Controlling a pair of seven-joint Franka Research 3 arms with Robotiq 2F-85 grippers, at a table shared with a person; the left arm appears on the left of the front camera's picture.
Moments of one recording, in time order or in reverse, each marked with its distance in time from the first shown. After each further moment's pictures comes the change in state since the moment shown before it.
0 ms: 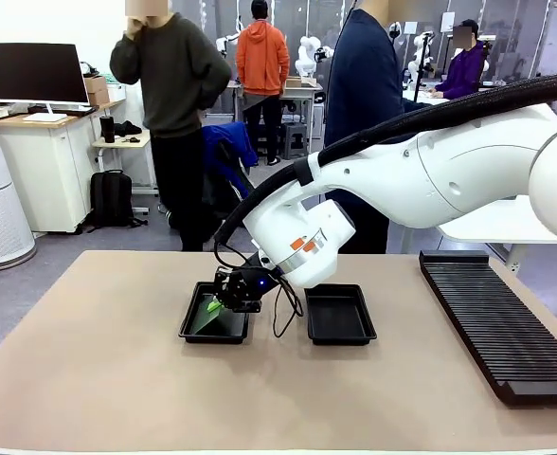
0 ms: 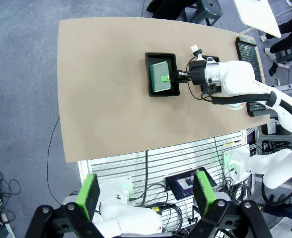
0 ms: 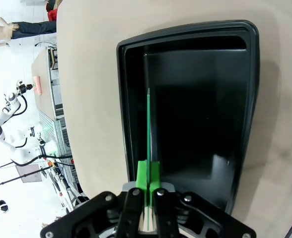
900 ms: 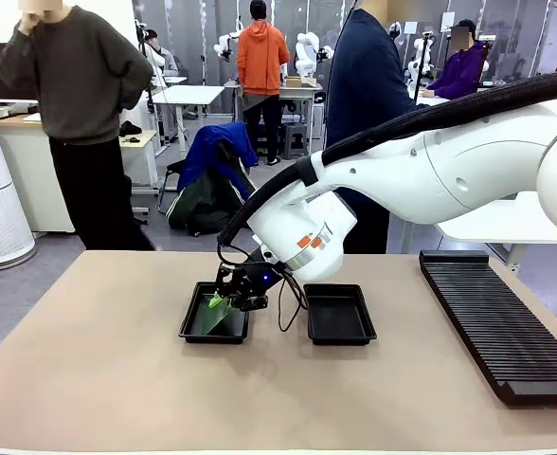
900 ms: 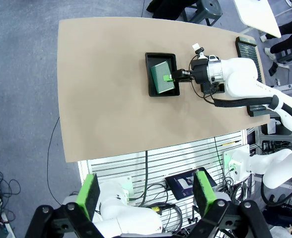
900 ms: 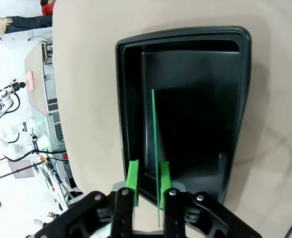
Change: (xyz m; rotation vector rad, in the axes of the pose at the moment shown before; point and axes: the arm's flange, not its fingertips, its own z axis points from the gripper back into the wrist) left arm 0.000 0.000 0.000 0.000 0.000 0.000; right arm 0.005 0.005 0.012 -0.045 0.028 0.024
